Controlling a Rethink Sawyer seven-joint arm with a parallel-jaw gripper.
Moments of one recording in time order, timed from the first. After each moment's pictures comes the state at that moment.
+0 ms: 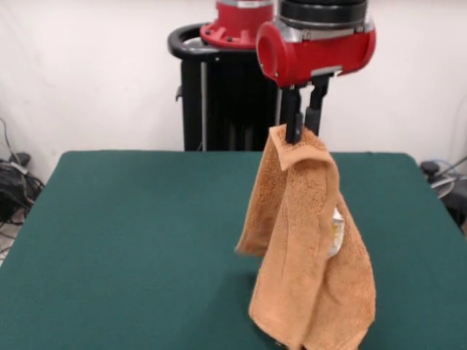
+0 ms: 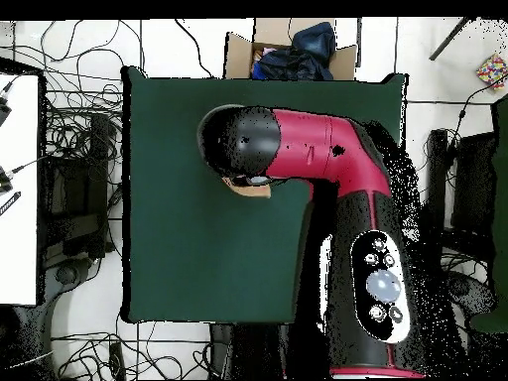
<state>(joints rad) -0.29 -0.82 0.19 1.44 -0.12 0.96 1.17</state>
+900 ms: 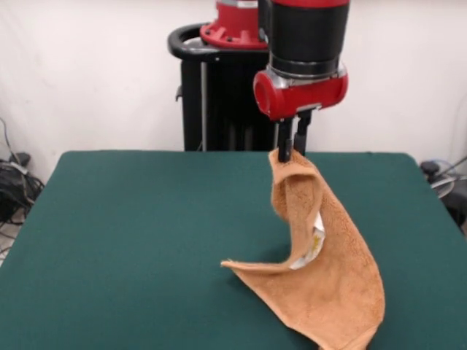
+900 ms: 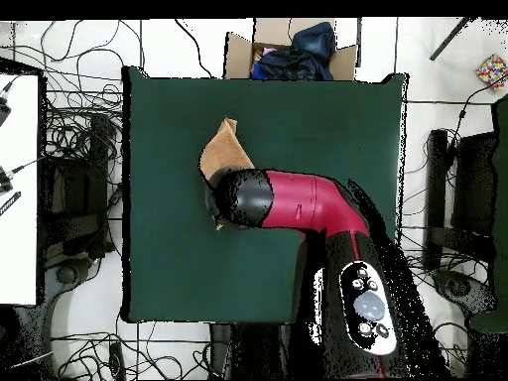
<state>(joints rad) -0.31 -0.84 0.17 1.74 -0.12 0.67 1.18</state>
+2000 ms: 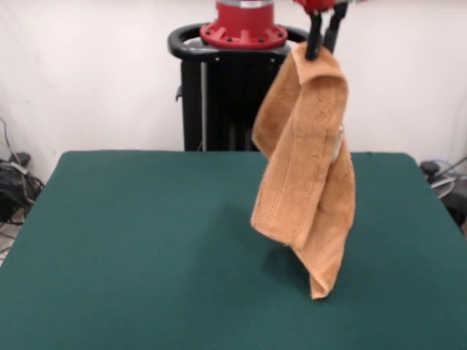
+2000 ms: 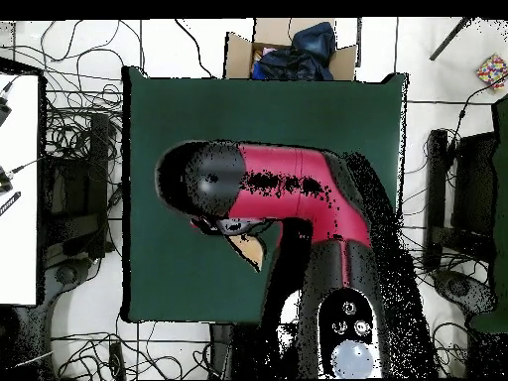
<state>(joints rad) -0.22 -0.97 0.13 1.54 -0.11 1.23 1.20</state>
